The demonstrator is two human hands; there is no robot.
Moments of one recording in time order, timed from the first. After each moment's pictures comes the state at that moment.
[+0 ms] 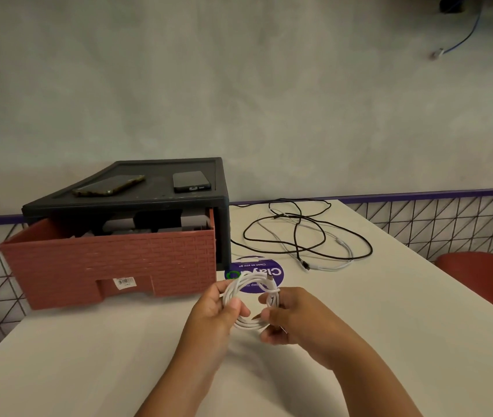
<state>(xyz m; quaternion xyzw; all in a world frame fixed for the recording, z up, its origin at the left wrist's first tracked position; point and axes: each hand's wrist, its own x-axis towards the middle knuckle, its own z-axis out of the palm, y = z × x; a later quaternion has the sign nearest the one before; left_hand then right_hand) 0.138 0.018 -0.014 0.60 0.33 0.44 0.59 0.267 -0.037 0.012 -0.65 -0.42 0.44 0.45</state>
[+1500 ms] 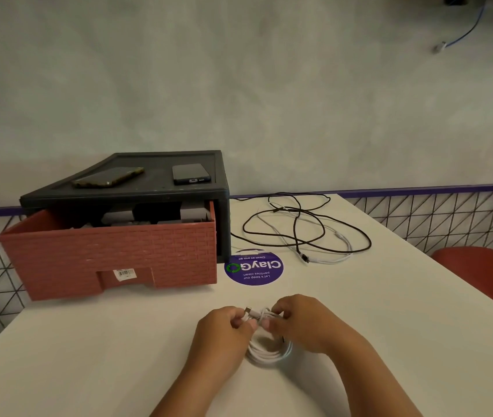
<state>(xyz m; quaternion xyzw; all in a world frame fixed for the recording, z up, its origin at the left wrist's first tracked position) 0.145 0.029 -0.051 0.74 0.47 0.32 0.36 0.288 -0.025 -0.021 -0.78 -0.56 0.19 0.20</state>
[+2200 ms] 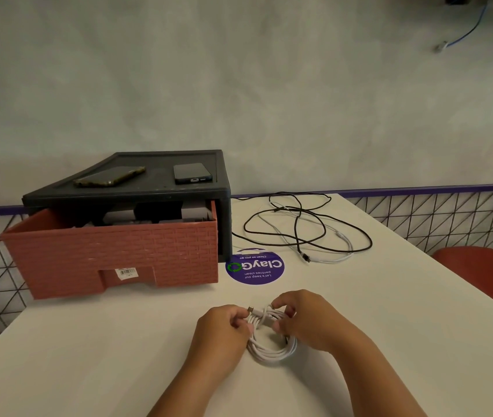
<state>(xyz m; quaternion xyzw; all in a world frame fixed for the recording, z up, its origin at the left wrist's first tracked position) 0.145 0.036 -0.055 0.74 0.46 0.32 0.36 0.290 -0.028 -0.016 -0.77 -0.56 0.20 0.22</state>
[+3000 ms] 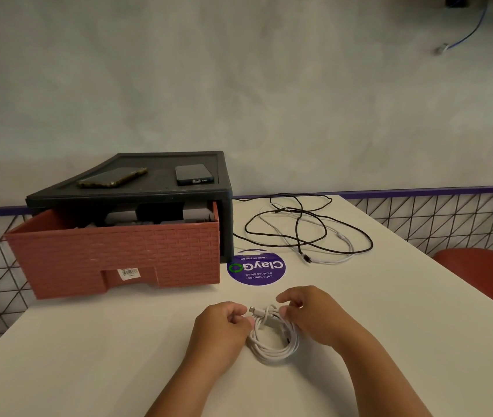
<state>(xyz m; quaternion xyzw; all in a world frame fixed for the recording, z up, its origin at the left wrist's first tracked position) 0.142 0.038 -0.049 0.72 0.47 0.33 0.38 0.296 -0.029 -0.013 -0.78 -0.53 0.21 0.25</state>
